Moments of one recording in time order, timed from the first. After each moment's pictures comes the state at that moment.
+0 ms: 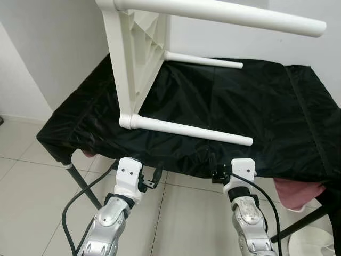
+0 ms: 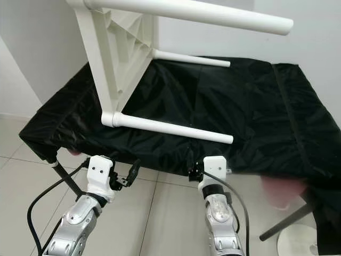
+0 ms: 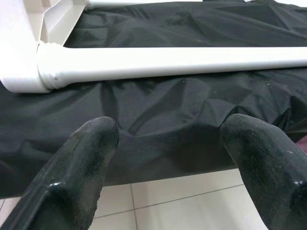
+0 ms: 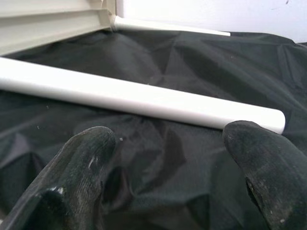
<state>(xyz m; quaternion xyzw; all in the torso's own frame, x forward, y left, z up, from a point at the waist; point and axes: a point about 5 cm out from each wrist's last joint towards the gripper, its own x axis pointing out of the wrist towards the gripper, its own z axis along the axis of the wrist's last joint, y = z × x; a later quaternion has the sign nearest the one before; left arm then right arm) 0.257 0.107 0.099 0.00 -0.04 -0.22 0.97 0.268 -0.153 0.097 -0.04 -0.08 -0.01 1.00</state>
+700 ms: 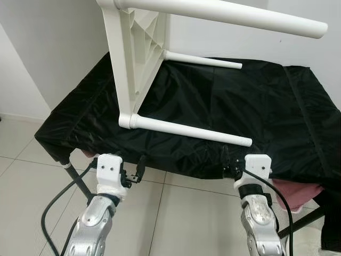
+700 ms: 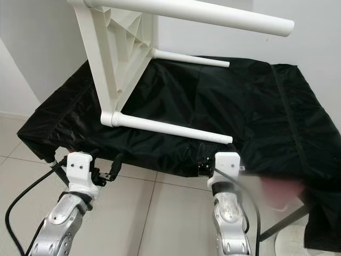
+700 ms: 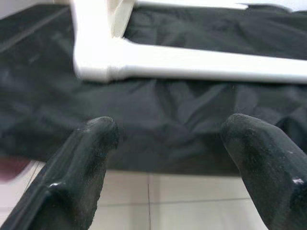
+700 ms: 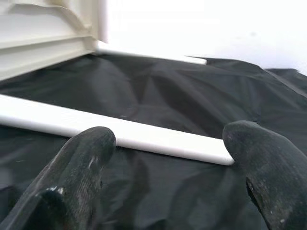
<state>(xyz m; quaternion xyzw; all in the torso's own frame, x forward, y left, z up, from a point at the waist) 0.248 0.150 0.105 -0.02 -0.02 -0.13 0.99 0.252 -0.168 0.123 -0.06 -0.12 -0.04 0.99</state>
